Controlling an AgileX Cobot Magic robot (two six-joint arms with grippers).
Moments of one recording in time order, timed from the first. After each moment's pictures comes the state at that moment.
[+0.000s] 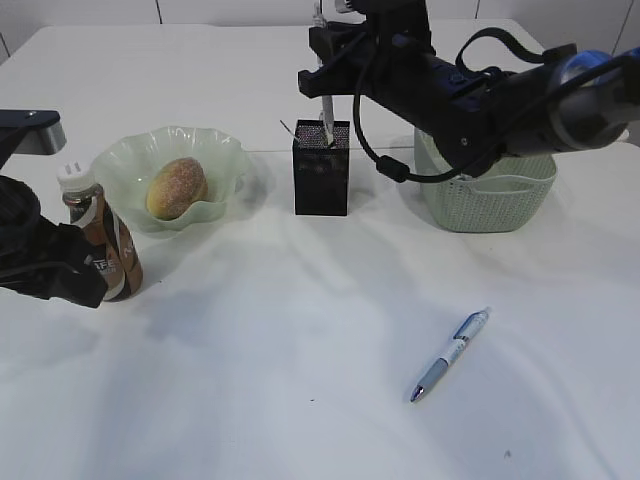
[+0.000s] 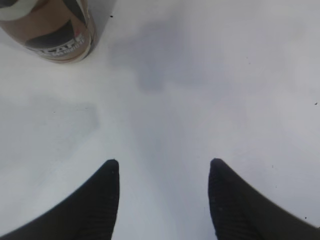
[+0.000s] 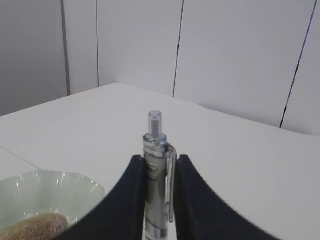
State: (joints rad) left arm -0.27 1.45 -0.92 -0.23 0.74 0.11; right arm 0.35 2.08 -1.43 -0.21 -0.59 0.06
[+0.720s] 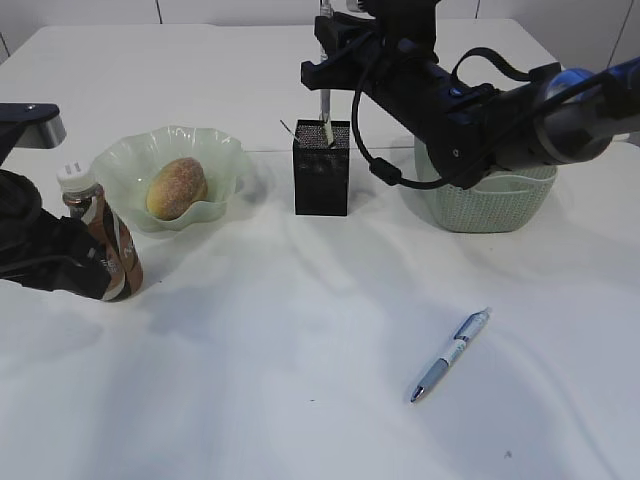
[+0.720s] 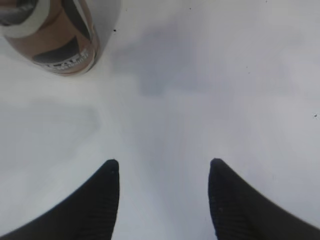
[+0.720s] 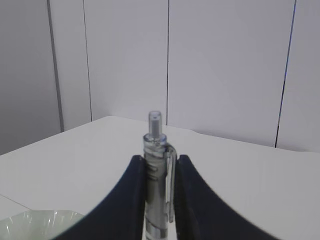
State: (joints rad) left arm -0.27 1.45 -0.92 -0.23 0.71 0.11; right arm 0.35 2.13 -1.43 -0.11 -0.74 0.05
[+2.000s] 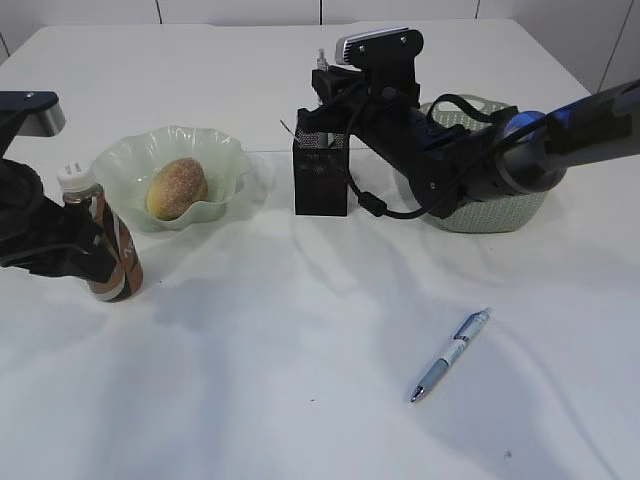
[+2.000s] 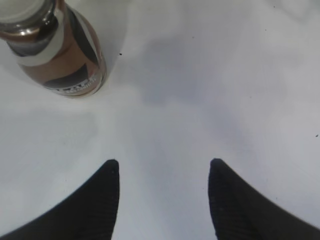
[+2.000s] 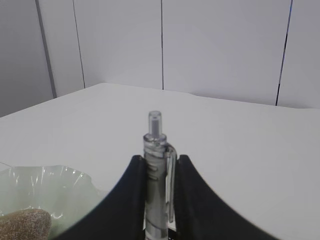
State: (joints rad) left arm -0.27 1.45 -0.92 -0.23 0.65 0.11; right arm 0.35 2.27 -1.49 -0.08 -0.72 0.05
